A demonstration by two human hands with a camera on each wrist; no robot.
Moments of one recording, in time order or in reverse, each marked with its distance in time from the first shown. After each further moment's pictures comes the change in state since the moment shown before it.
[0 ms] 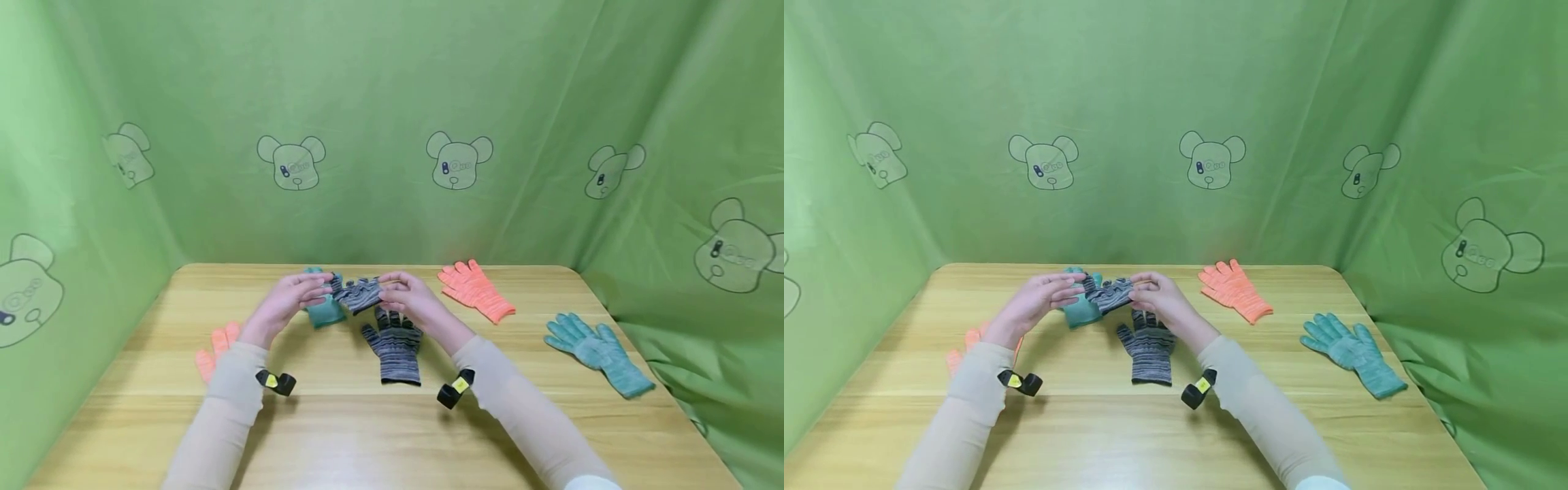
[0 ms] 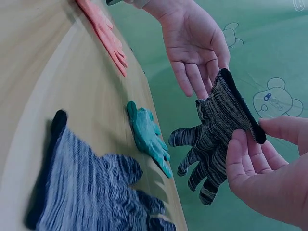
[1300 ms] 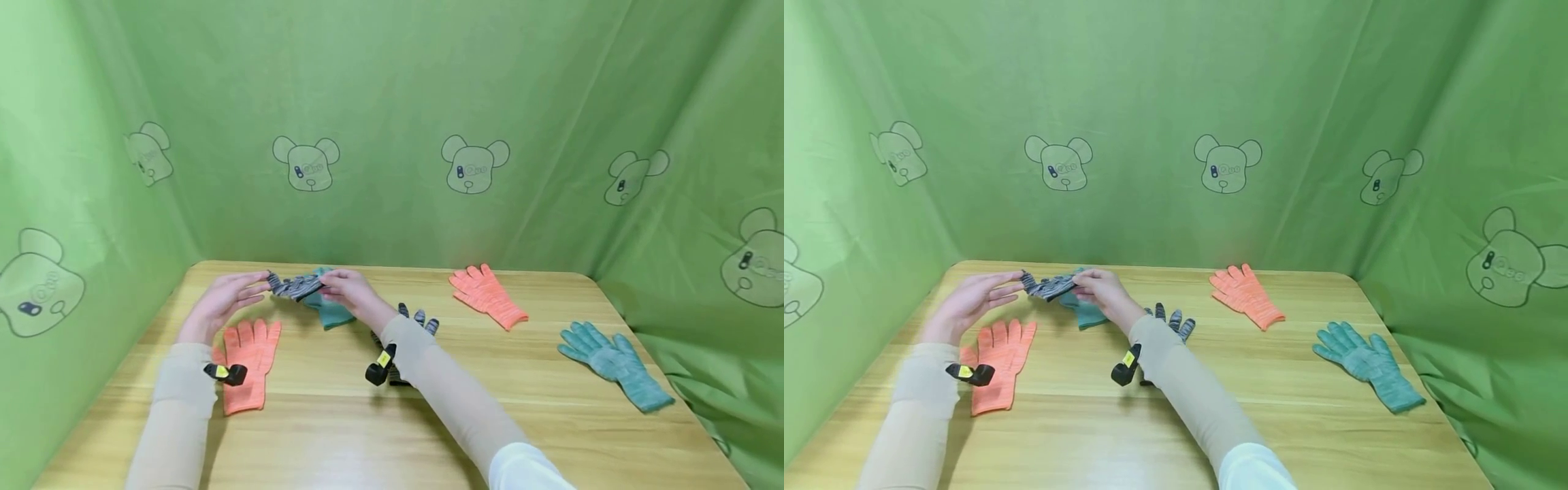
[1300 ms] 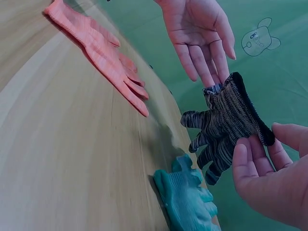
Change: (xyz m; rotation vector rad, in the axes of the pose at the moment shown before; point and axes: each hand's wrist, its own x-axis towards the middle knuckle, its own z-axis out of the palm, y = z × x) left_hand -0.050 -0.002 -0.114 -0.002 0.145 -0.069; right_hand 0.093 0.027 0.103 0.107 -0.004 0.131
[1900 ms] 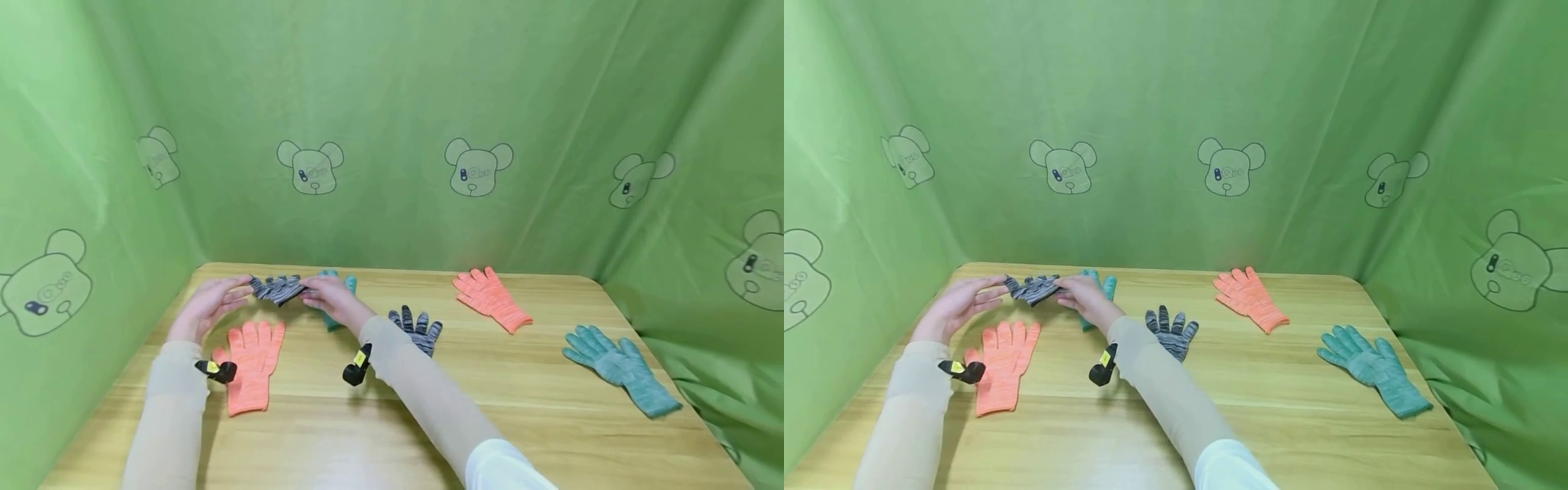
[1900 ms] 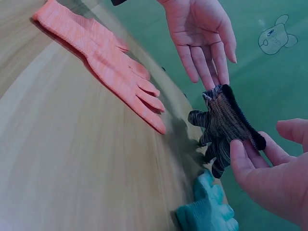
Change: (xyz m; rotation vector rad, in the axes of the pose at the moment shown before) left_hand -0.003 -0.013 -0.034 0.015 0.067 -0.040; right_hand 0.022 0.015 0.037 0.025 -0.057 0.041
